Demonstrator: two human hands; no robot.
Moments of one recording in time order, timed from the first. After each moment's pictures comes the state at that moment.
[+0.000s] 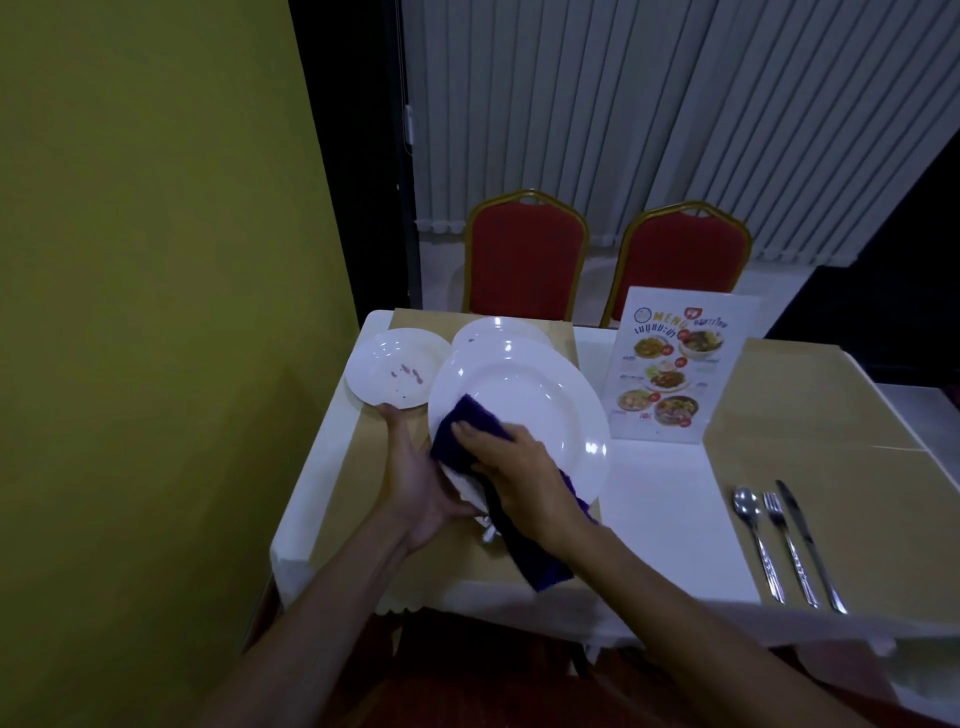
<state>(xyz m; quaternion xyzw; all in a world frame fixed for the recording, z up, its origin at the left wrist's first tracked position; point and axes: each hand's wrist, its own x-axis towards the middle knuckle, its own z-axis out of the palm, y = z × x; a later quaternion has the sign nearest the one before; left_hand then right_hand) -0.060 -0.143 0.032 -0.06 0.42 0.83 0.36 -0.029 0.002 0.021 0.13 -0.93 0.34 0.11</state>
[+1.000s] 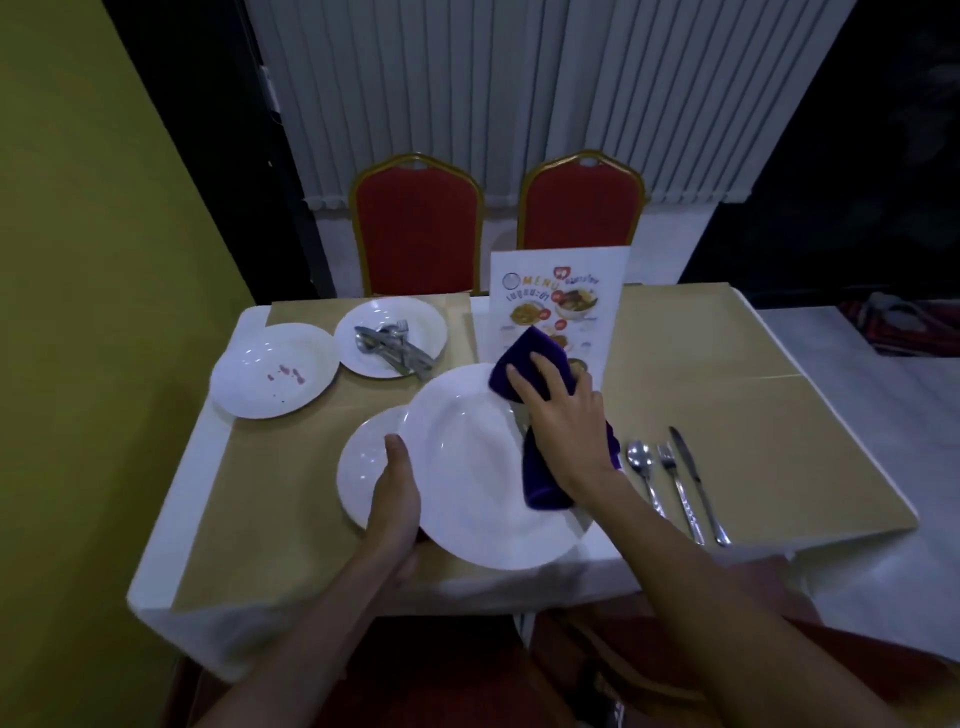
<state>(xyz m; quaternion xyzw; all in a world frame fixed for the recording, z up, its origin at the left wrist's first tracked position) -0.030 -0.002 -0.008 -0.16 0.64 0.70 0.26 -0.015 0.197 0.002 -0.11 -0.99 0.02 0.09</state>
